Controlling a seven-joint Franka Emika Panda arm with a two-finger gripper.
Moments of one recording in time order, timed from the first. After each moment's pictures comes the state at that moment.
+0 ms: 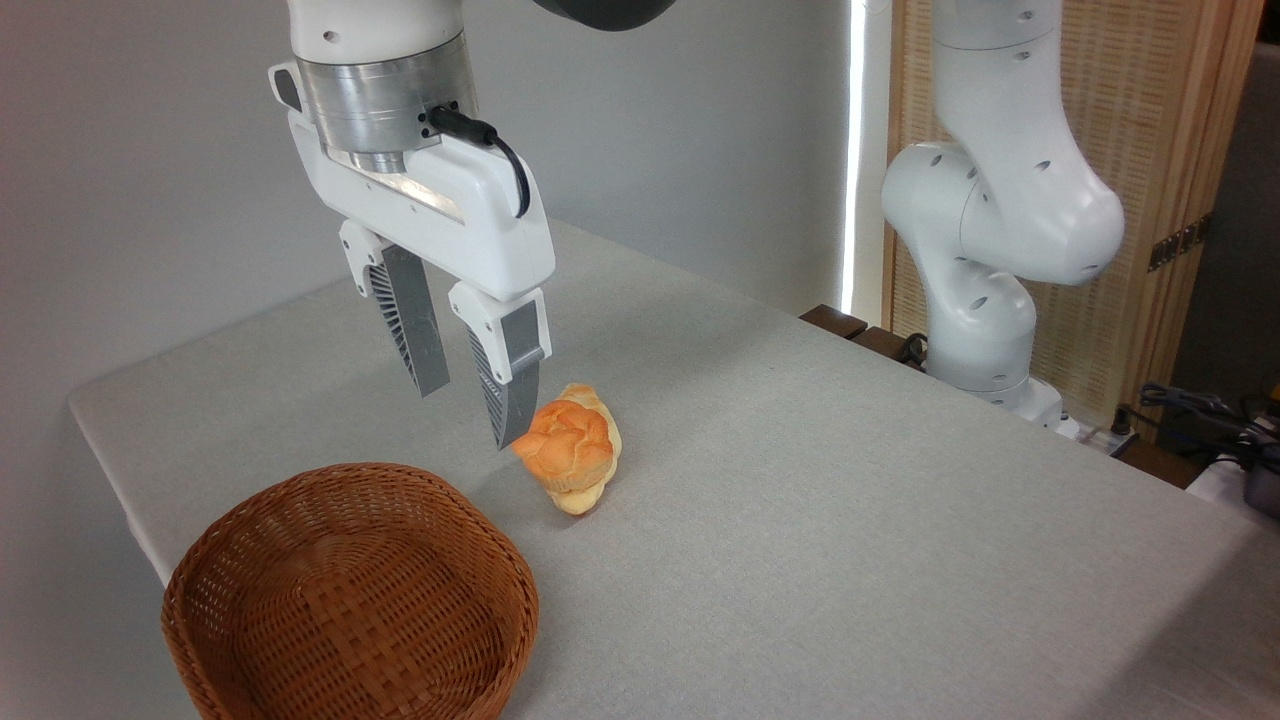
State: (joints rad) arm -0.02 0.16 0.05 -1.43 -0.10 1.59 0.71
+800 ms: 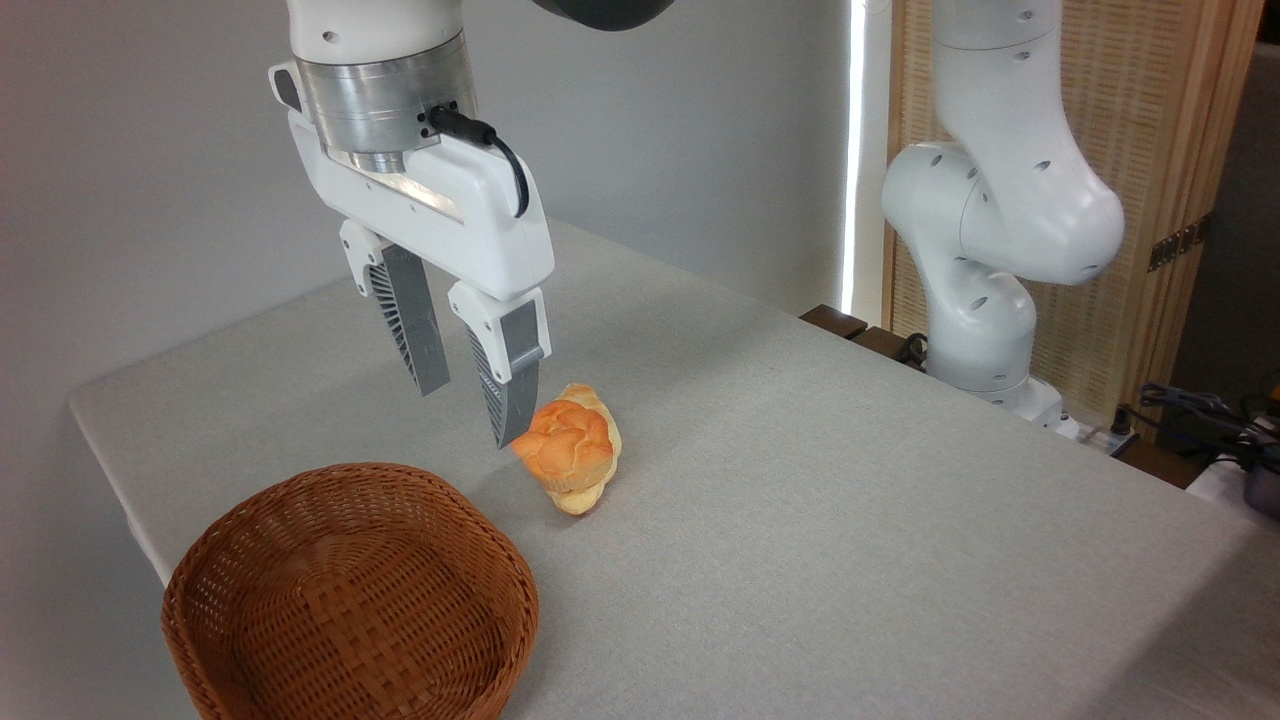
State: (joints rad) arm -0.03 0.16 0.04 -1.43 -0.10 1.58 0.71
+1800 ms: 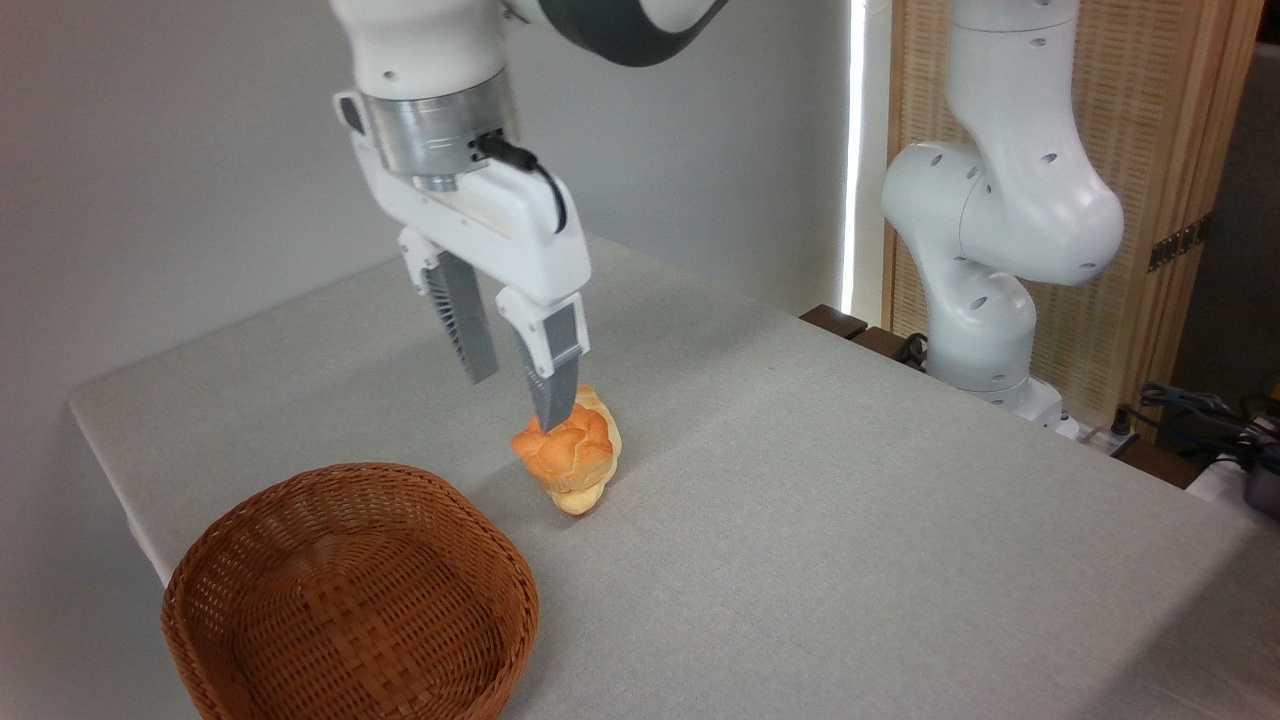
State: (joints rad) arm -0.04 0.00 0.00 -1.70 -0.10 1.66 0.71
